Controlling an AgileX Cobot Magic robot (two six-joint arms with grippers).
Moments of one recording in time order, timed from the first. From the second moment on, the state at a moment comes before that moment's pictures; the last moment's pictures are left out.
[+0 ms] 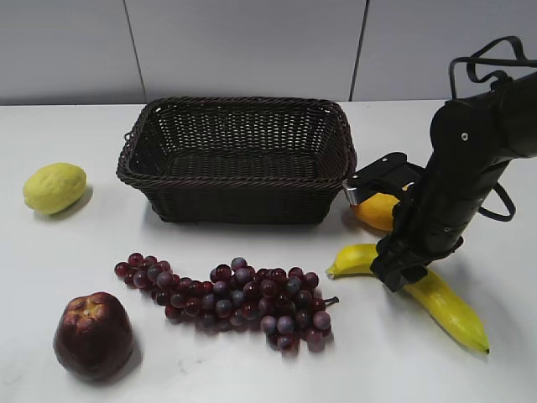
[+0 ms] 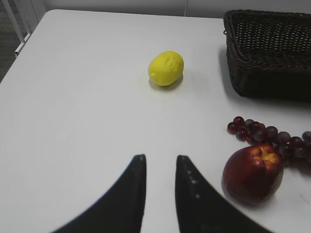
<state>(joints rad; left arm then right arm) 0.00 0.00 -0.50 -0.08 1.09 0.05 0.44 1.90 -0.98 0.06 0.59 -0.21</state>
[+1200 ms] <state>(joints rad) 0.00 0.00 -0.50 -0.08 1.09 0.05 0.44 1.64 -1.33 0.18 0.81 -0.24</state>
